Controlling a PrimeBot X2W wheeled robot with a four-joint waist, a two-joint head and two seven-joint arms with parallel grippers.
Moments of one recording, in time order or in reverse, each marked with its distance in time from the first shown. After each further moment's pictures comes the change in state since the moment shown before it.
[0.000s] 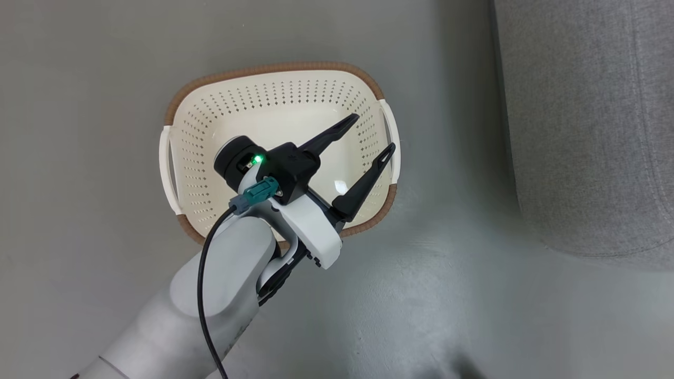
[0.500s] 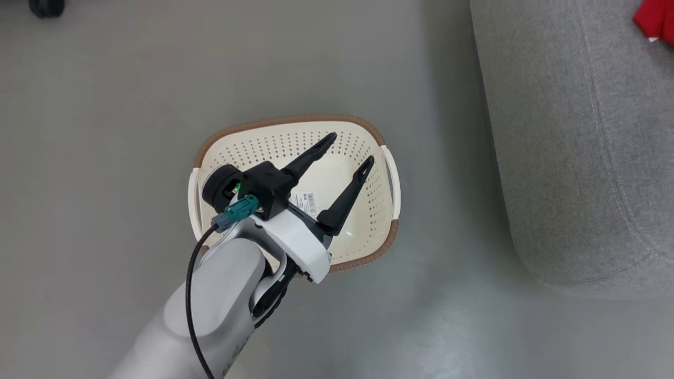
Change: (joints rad) left arm 0.103 -0.018 0.102 0.002 0.008 0.000 0.000; right arm 0.267 0.019 0.240 -0.142 0.228 0.000 0.000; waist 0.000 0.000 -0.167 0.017
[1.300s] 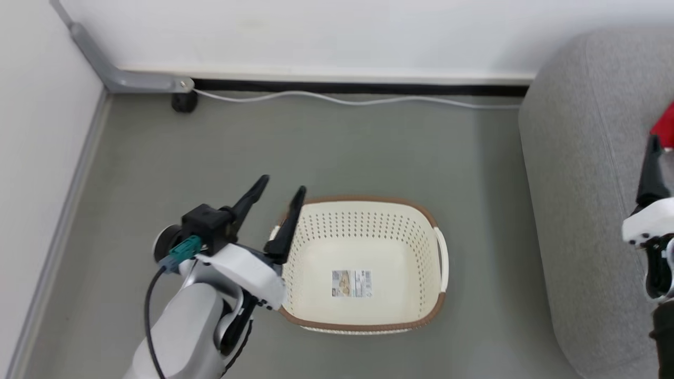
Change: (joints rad) left arm 0.206 -0.020 0.268 0.041 0.070 0.000 0.000; right arm 0.232 0.060 0.320 -0.086 0.133 0.000 0.000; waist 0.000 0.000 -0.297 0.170
